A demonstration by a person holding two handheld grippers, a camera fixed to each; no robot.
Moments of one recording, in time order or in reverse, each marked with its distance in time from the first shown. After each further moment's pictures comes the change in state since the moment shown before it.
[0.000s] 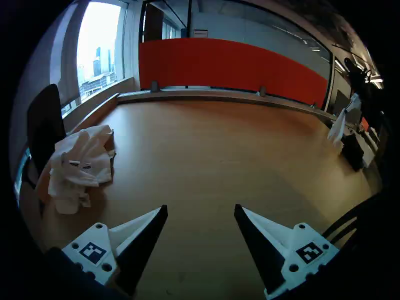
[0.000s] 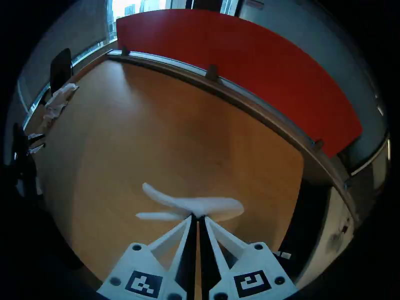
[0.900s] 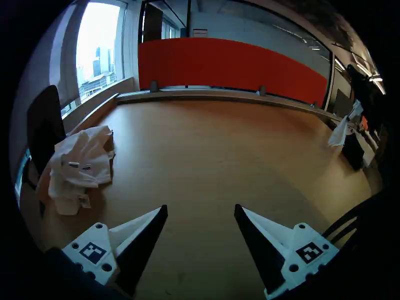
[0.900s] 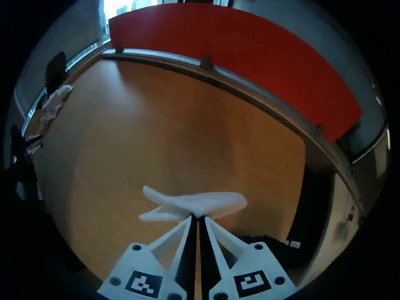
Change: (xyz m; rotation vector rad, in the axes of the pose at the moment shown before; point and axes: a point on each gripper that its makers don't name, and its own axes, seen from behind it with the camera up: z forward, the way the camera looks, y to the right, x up) left arm 0.002 0.003 0.001 0.002 -0.004 0.006; right arm -0.040 -0.003 0.013 0.003 -0.030 0.062
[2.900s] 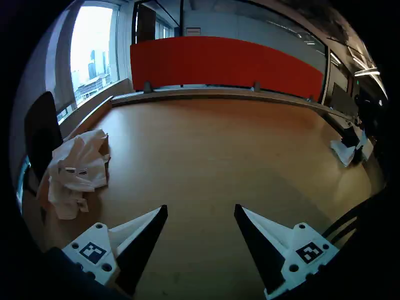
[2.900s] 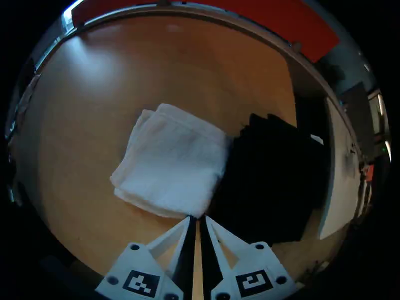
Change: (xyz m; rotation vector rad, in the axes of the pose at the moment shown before) left arm 0.002 0.011 -0.001 -0.013 -0.015 0.039; right arm -0.197 0.021 0.031 -0.125 -0.285 0.188
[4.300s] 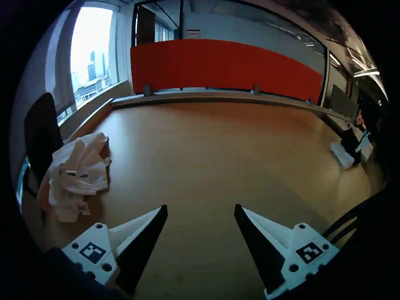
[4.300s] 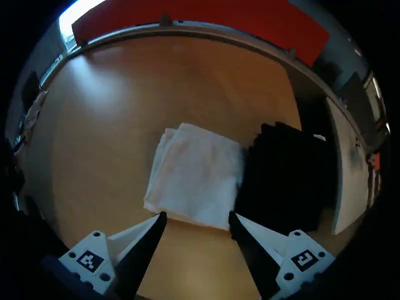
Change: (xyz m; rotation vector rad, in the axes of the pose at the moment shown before) left arm 0.008 -0.003 -0.003 -0.007 0.018 0.000; right arm 0.014 -0.042 -0.018 0.080 0.165 0.086
